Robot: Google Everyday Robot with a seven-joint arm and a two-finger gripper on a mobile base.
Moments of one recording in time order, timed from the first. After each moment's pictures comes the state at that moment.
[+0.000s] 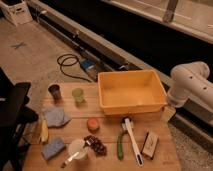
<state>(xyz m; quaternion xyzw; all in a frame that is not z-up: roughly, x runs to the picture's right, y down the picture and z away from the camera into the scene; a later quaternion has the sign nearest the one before) 0.326 0.121 0.718 -0.33 0.10 0.28 0.90</state>
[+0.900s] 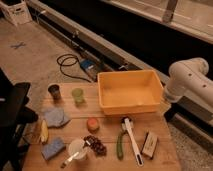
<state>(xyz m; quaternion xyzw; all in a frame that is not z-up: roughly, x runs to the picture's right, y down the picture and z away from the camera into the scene) 0.285 0.073 0.719 -0.27 0.06 0.27 0.92</state>
